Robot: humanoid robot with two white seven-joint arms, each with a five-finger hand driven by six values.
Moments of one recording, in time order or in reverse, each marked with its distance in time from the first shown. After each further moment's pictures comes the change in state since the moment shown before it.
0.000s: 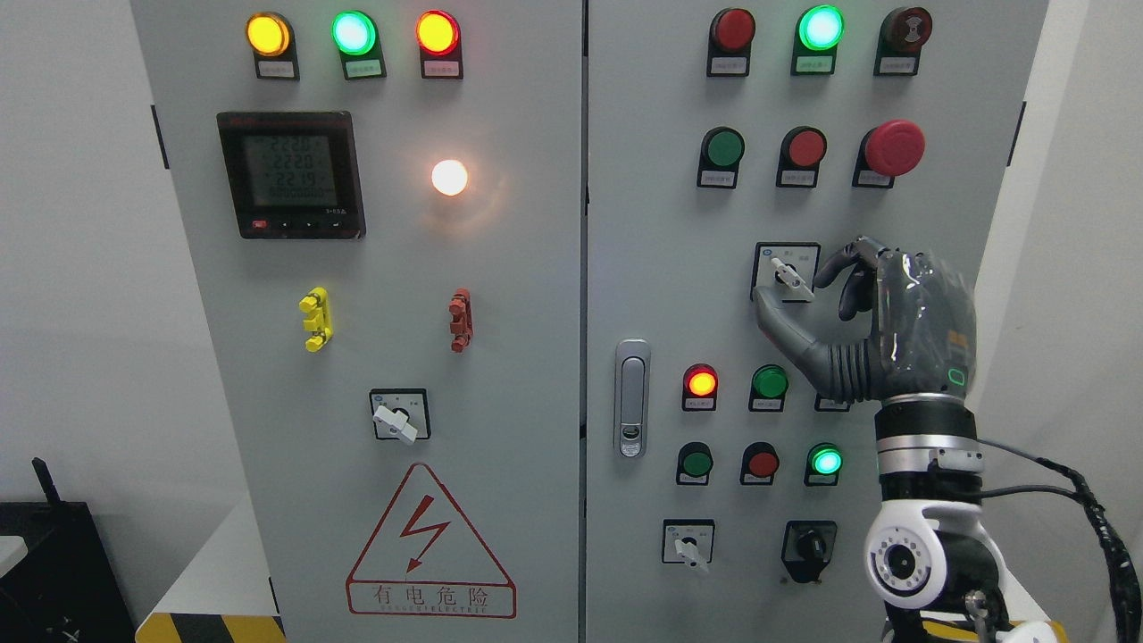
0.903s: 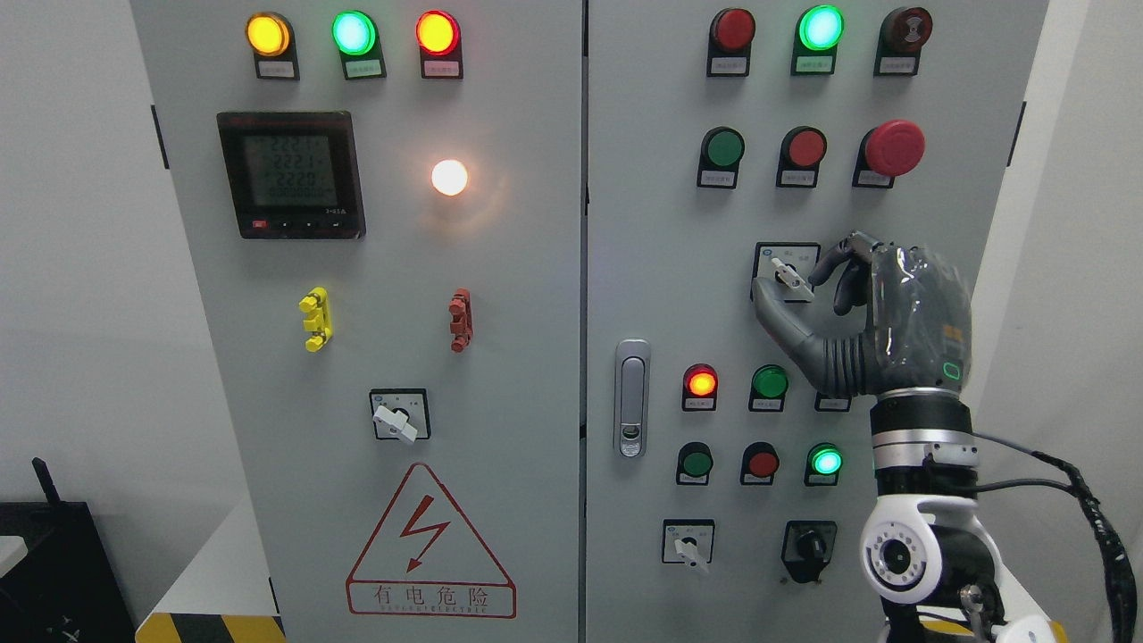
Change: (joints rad) left arm 0.000 0.000 0.000 0.000 0.000 0.000 0.000; right arm -0.013 0.000 0.008 0.006 0.007 0.000 0.000
